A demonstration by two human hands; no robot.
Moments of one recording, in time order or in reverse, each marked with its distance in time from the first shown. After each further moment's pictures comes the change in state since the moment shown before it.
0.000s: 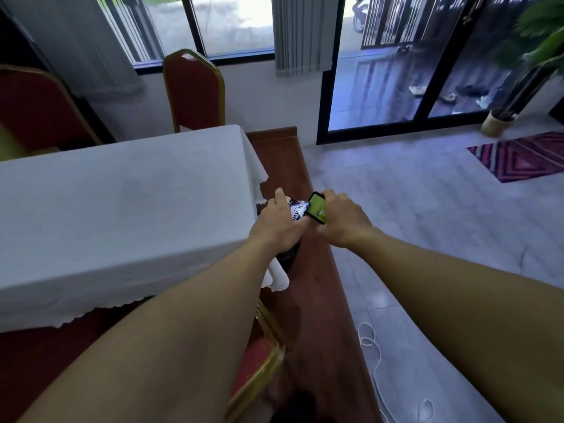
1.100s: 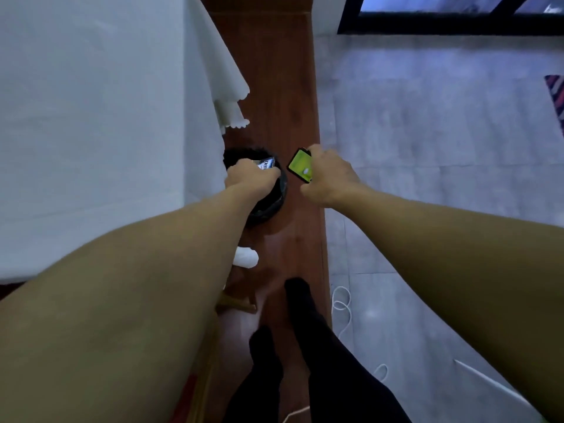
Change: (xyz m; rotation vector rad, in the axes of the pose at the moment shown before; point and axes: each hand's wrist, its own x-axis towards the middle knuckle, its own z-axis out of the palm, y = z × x) left_hand 0.342 -0.115 0.171 -0.172 -0.033 -0.681; right_hand 0.322 0.111 0.143 -0.060 -0.322 -0.008
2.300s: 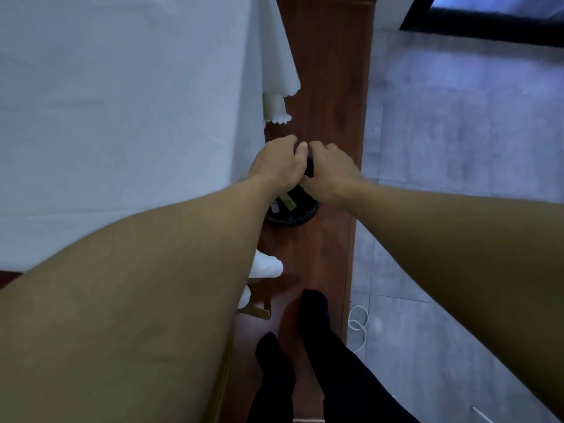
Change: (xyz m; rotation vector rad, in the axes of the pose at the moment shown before) left_hand 0.075 -0.005 -0.034 0.098 0.054 0.386; right_hand 0.102 -0.065 0.041 -0.049 -0.084 -0.186
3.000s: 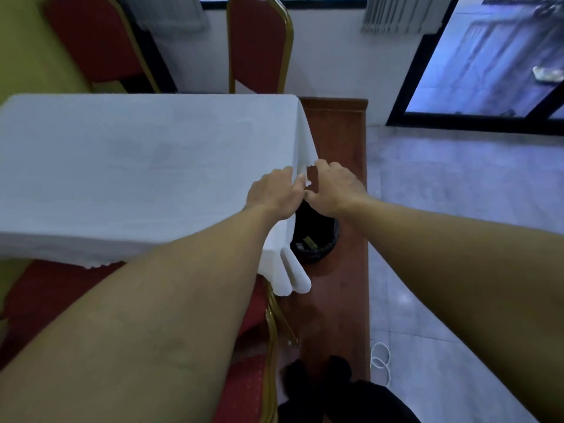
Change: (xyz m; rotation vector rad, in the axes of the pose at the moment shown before) left_hand -0.249 0.044 -0.185 0.250 0.142 0.062; right_hand -0.233 -0.151 -0.108 -0.054 0.234 -0.061
